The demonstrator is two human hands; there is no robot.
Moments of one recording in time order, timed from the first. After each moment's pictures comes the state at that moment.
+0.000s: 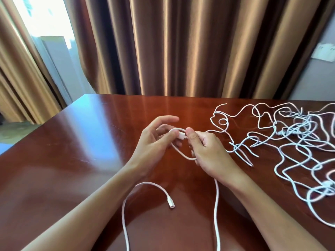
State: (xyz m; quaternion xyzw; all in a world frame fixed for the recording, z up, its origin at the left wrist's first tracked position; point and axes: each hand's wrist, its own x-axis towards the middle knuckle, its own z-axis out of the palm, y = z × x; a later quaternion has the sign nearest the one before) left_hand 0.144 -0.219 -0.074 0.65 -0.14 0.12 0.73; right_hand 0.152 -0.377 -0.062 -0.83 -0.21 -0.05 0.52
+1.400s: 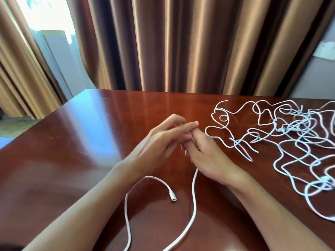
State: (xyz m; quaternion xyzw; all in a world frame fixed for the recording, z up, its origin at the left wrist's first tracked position) left_hand 0.146 -0.209 -0.074 0.82 -0.36 0.29 0.33; right_hand 0.147 -0.376 -0.073 -0.83 -0.28 -0.04 0.48
